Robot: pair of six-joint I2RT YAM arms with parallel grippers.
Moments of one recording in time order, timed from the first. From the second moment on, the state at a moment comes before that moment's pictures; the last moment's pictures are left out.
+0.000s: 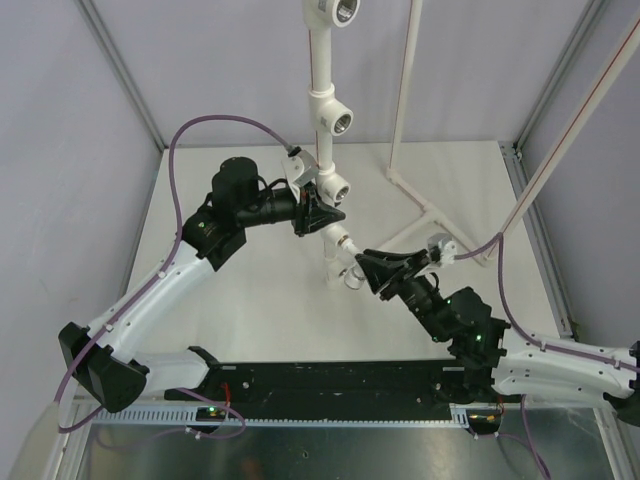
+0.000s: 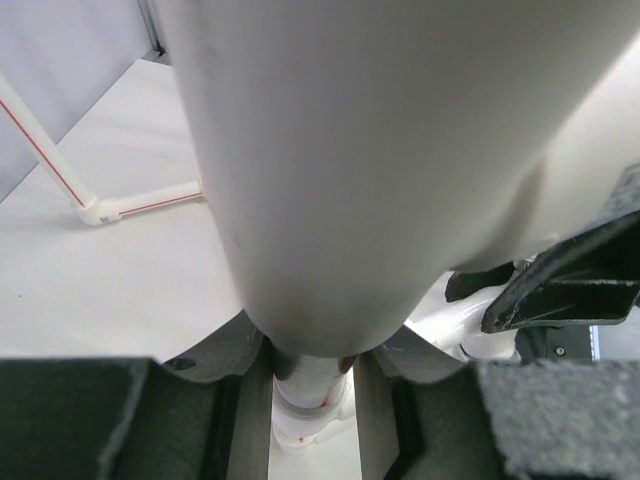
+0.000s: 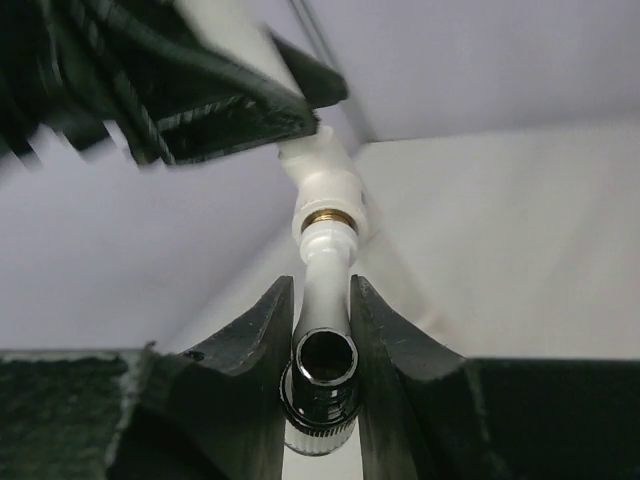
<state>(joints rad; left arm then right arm) -0.62 1.23 1.25 -0.18 0.67 0.03 1.24 0.74 0.52 0.48 0.51 0.17</state>
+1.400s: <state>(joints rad) -0.61 1.23 1.25 -0.18 0.66 0.04 1.31 0.52 0.68 -0.24 0.84 0.02</state>
